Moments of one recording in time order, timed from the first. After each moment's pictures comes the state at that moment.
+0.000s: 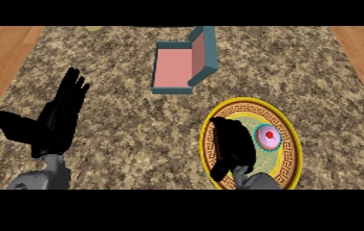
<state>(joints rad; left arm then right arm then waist) -0.10 0.10 0.08 -1.67 0.10 0.10 0.22 -0.14 -0.01 0.48 -1.48 1.09 0.21 0.64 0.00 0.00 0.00</state>
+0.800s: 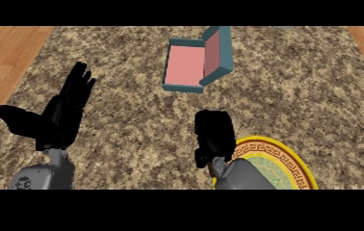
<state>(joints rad) -0.14 0.10 0.06 -1.66 0.11 0.06 0.22 -0.35 -0.01 0.62 -1.40 1.13 0.12 0.76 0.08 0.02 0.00</state>
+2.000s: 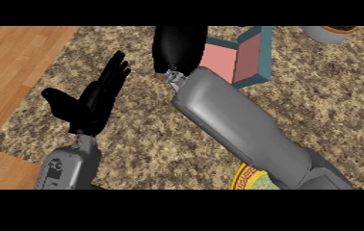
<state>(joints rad) -0.26 0.05 -0.06 -1.60 0.08 0.02 0.25 -1.16 -0.01 0.52 -1.07 1.06 -0.07 1.10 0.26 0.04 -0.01</state>
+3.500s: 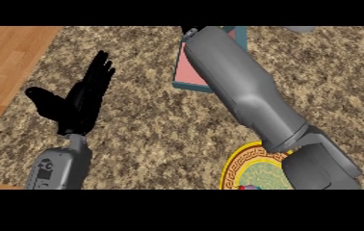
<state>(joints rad) -0.25 0.06 0.01 -1.59 0.08 0.07 0.23 -1.42 -0.01 0.35 -0.44 1.14 -0.25 1.15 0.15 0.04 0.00</state>
